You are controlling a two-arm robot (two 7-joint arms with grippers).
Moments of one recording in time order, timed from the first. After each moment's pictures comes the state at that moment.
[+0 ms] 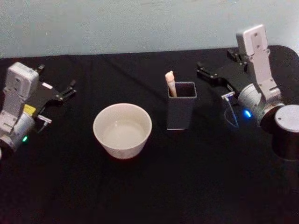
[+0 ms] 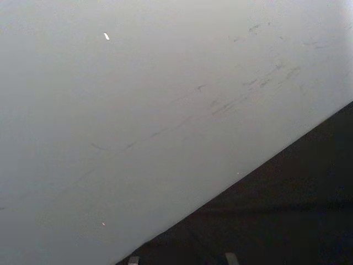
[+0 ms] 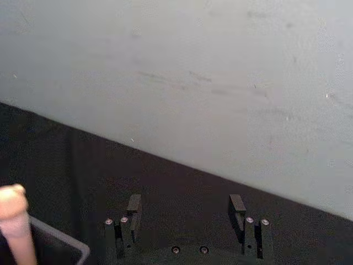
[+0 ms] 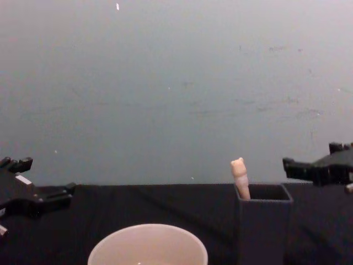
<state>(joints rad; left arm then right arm) -0.20 0.60 0.45 -1.41 -0.25 -0.12 0.03 0.21 0.32 -0.30 -1.56 0.13 0.25 0.04</state>
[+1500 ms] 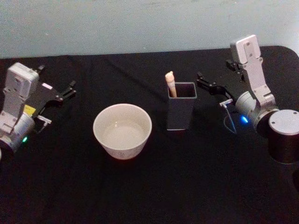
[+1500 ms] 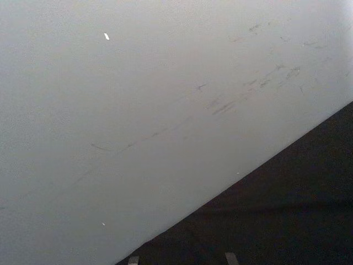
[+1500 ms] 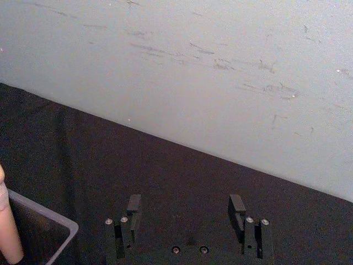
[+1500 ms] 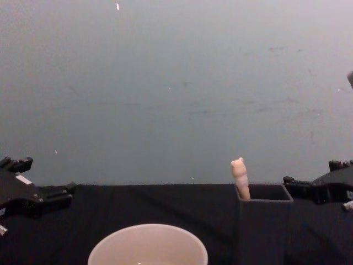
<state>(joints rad) -0.20 0.60 0.45 -1.41 -0.25 -0.12 0.03 0.22 0.30 -0.31 -1.50 0.10 0.26 0.04</state>
